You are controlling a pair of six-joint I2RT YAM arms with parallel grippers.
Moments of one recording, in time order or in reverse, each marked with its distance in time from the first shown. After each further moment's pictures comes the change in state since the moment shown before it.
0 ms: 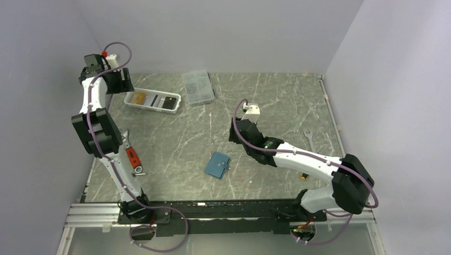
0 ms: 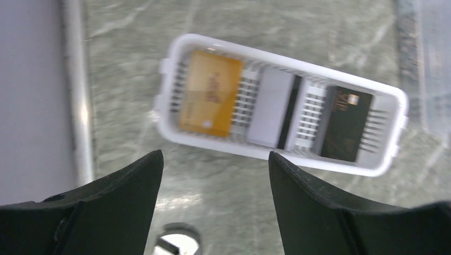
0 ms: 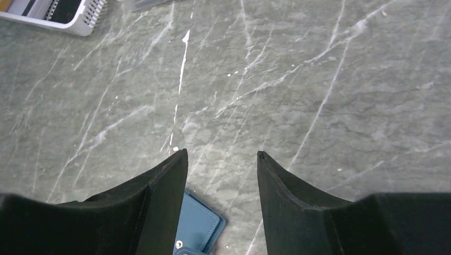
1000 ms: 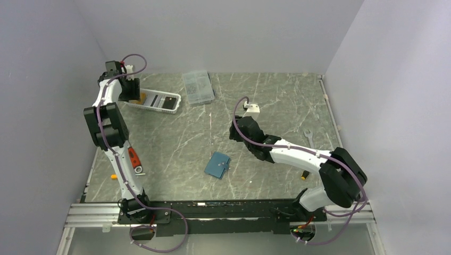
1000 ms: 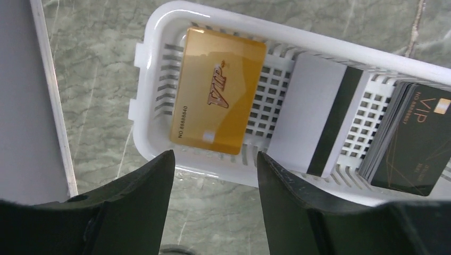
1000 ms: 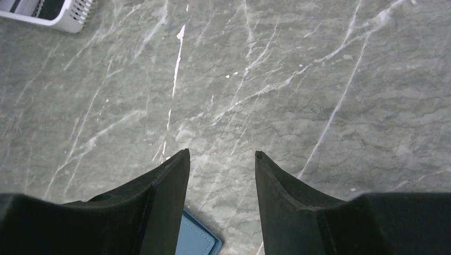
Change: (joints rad) left arm -0.049 0.139 0.002 0.045 -0.227 0.027; right arm -0.089 0.098 -0.037 0.153 -0.134 -0.010
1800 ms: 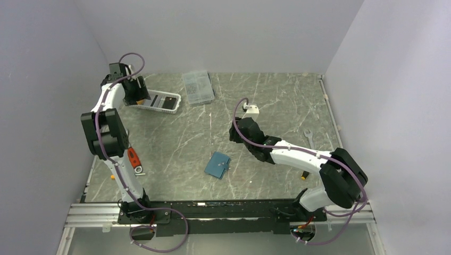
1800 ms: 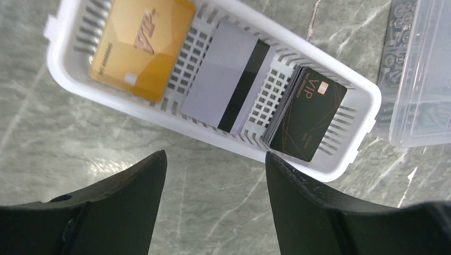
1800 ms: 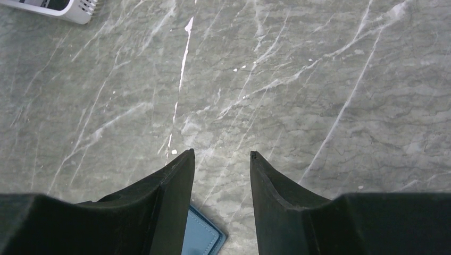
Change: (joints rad) left arm -0.061 -0.218 -0.235 0.061 0.055 -0.310; right arm -0.002 0.004 -0.013 0.015 -0.038 -0.002
